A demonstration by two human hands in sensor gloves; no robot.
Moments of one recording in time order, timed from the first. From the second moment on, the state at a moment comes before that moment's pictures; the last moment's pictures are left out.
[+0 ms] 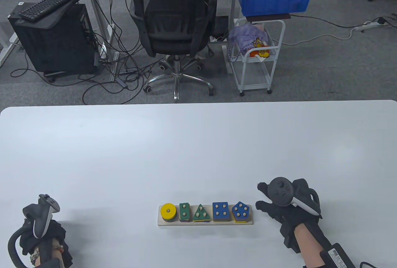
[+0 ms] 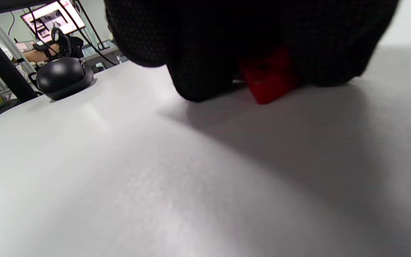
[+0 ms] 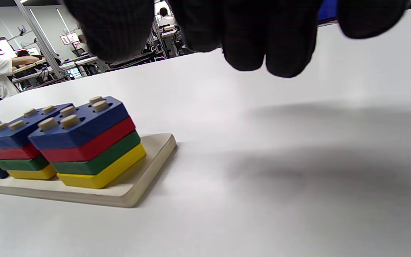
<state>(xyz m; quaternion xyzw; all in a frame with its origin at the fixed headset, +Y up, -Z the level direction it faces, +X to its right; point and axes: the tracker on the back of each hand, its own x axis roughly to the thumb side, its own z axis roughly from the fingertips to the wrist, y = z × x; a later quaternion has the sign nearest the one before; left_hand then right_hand) -0.446 -0.743 -0.273 -0.18 0.46 -0.07 0.87 0.202 -0.711 -0.306 0.09 0.12 0.98 0.12</state>
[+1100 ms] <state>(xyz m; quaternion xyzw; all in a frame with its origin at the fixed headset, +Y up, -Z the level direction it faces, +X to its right) -0.121 -0.671 -0.287 -0.05 -0.15 0.03 0.99 0.203 -0.709 -0.306 0.10 0.11 0.98 0.12</state>
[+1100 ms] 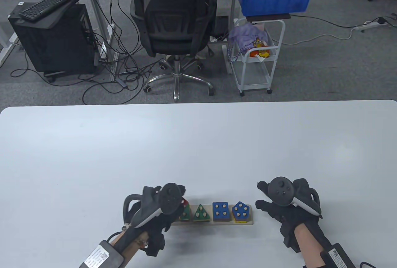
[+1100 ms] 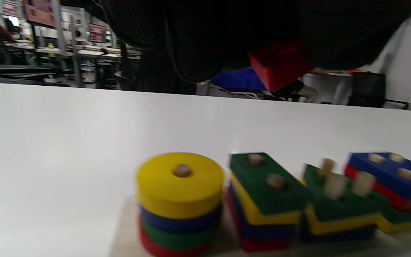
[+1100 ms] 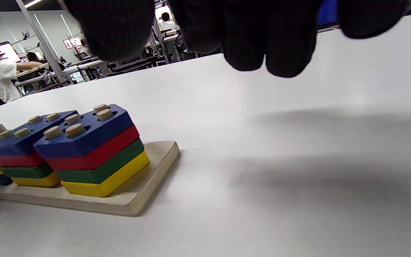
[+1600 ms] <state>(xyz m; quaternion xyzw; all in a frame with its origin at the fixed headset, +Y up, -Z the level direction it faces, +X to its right) -0.073 -0.715 -0.292 -0.08 -0.20 -0.05 0.98 0.199 -0.711 -0.306 0.10 0.12 0.98 0.12</state>
